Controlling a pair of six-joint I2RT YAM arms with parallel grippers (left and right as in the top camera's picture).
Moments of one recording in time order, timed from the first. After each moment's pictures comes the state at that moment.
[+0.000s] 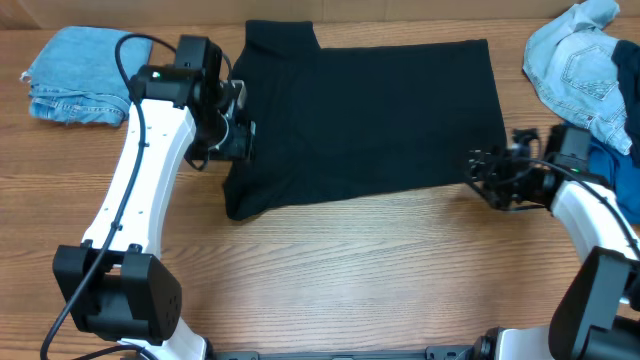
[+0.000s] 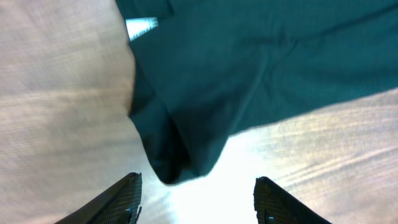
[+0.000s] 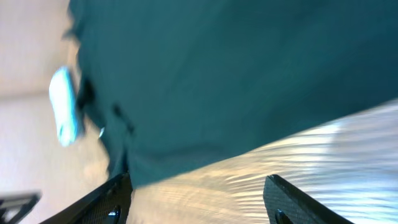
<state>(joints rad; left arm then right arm) -0.13 1.79 1.66 -1.30 0.16 -0.07 -0.28 1.61 0.90 -0.48 -0.77 0.39</state>
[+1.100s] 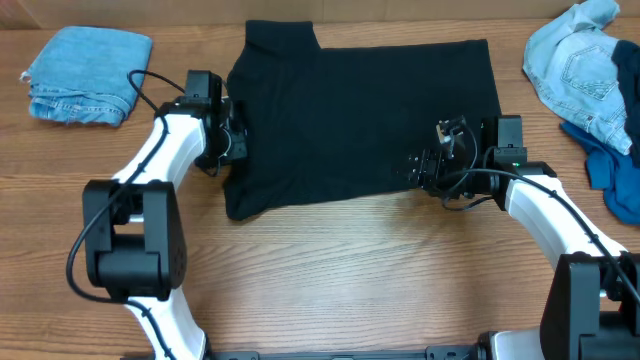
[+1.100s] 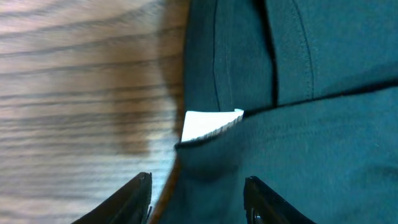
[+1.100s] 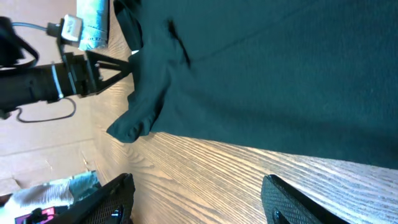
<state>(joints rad) -0.06 2.01 1.38 -0.70 0.11 -0.23 0.00 1.61 0.90 -0.40 -0.86 0.32</state>
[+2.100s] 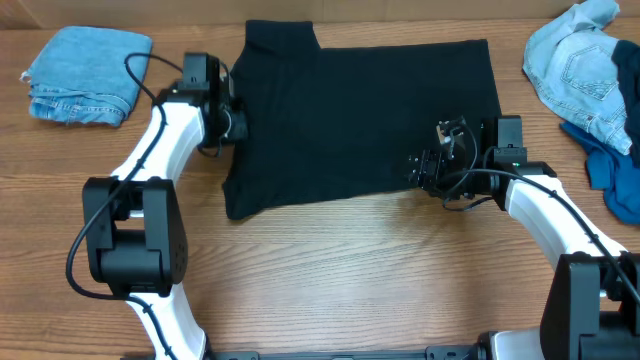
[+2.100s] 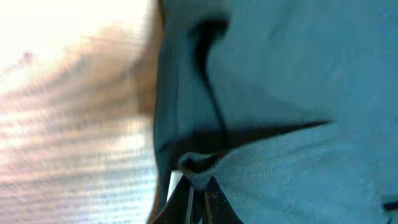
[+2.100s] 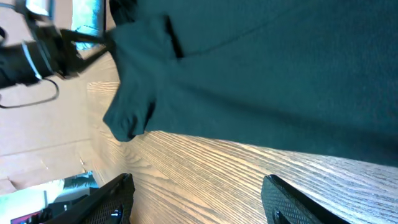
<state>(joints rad) -0.06 2.03 1.51 -0.68 0.14 -0.24 0.00 1.61 0.90 -0.41 -0.85 0.31</state>
